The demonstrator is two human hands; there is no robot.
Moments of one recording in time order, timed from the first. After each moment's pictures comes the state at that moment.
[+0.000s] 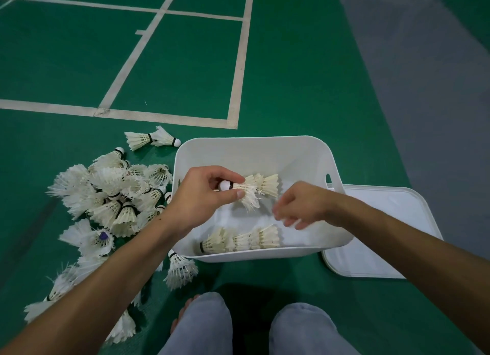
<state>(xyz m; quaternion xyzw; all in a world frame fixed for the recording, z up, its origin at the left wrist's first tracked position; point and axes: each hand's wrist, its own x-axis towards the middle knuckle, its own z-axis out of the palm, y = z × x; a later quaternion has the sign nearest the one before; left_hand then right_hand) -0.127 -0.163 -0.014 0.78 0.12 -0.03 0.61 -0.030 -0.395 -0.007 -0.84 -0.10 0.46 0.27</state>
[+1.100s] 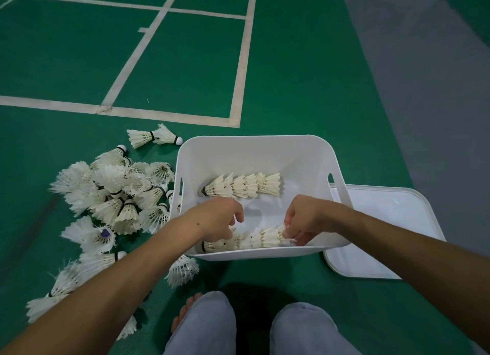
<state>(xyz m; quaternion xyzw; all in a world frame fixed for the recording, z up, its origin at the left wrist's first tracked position) -0.117 -0.173 -0.053 0.93 -0.02 -0.30 0.22 -0.031 -0.395 -0.042 -0.85 -0.12 0.50 0.12</state>
